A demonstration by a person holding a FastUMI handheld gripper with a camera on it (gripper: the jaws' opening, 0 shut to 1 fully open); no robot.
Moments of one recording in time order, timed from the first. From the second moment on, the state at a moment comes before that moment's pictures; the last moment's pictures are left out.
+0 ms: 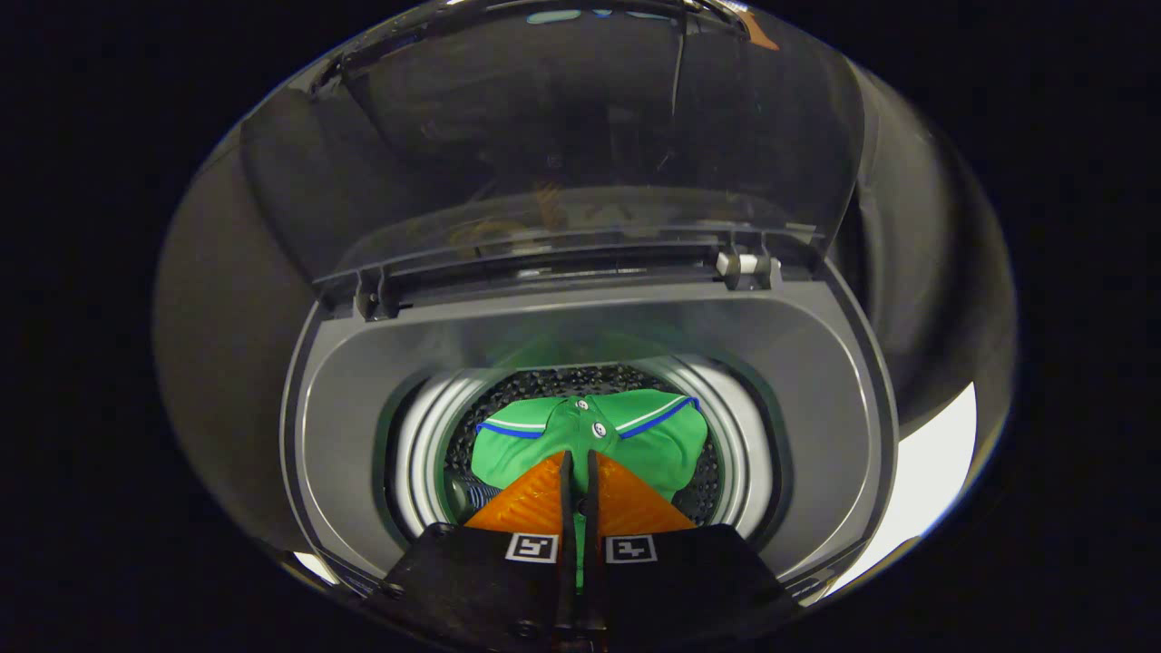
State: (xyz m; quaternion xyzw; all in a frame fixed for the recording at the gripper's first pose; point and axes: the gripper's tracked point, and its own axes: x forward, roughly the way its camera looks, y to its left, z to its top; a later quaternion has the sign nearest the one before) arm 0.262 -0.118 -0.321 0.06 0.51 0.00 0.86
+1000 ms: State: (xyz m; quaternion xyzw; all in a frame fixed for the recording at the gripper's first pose) arm 0.244 -0.098 -0.322 0.06 0.52 0.01 0.85
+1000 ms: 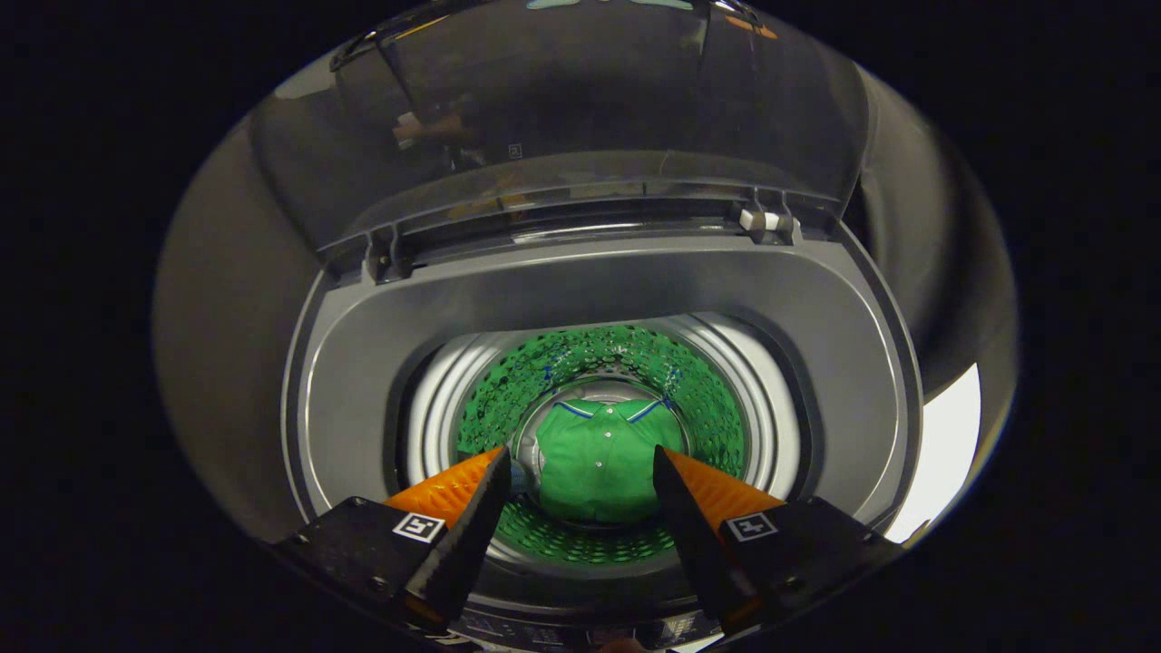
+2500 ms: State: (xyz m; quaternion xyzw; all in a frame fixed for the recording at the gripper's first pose) arm 0.343 -0.118 -0.022 0.08 0.33 0.03 0.94
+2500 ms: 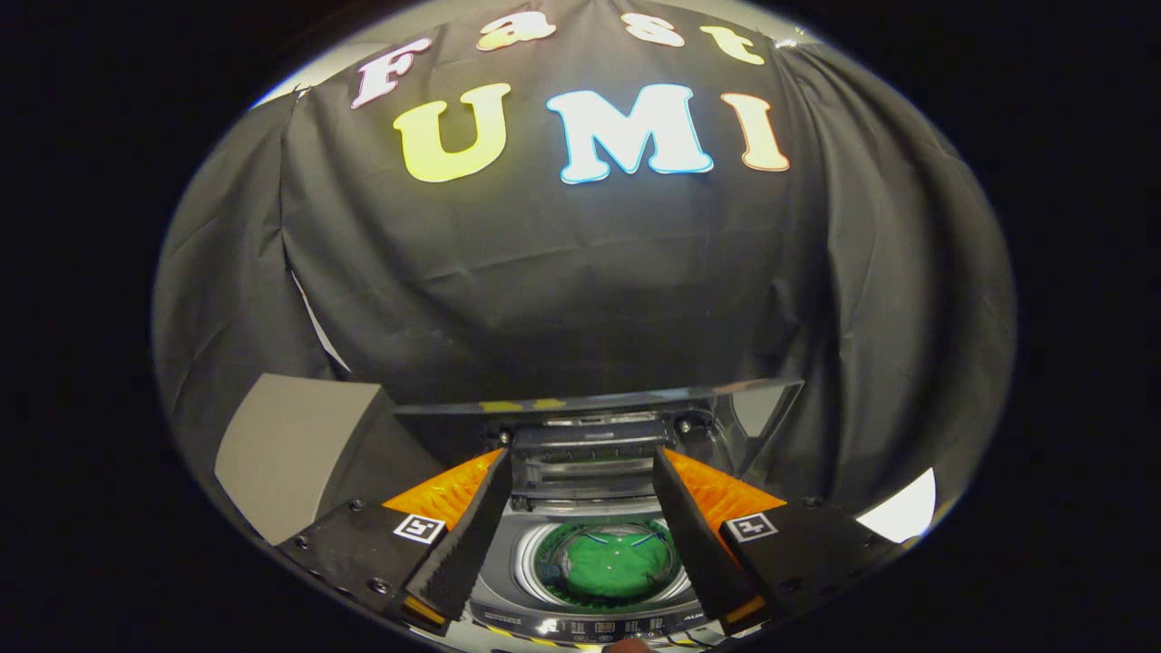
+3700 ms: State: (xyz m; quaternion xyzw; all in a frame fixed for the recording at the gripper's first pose) arm 0.456 -0.115 -0.068 0.01 0.36 0.06 0.93
